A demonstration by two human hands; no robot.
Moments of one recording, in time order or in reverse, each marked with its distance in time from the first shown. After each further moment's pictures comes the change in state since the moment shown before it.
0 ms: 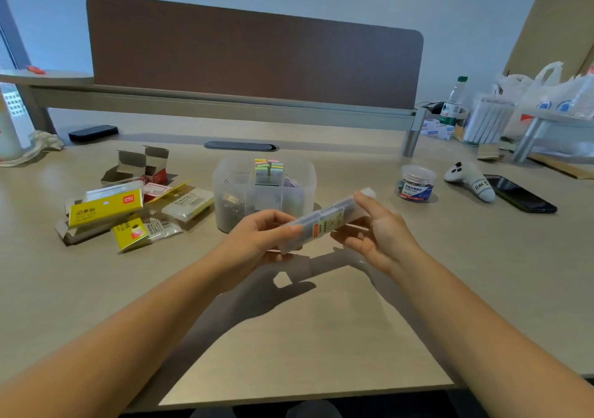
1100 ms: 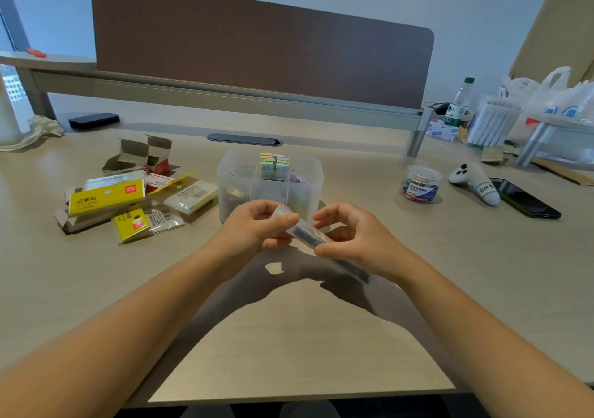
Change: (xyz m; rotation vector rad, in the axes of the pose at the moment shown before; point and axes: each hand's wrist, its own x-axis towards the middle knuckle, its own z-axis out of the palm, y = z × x) left_hand 0.006 -0.002 -0.011 -0.020 0.101 0.056; right_hand -0.008 0.011 0.002 -0.906 -0.429 -0.362
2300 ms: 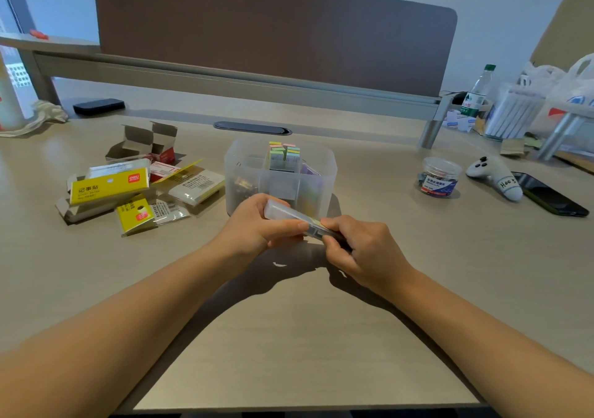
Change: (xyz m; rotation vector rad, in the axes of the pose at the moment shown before) left_hand 0.002 -0.005 -0.002 -0.019 0.065 0.023; right_hand 0.015 0.041 0.021 -0.656 0.313 -0.634
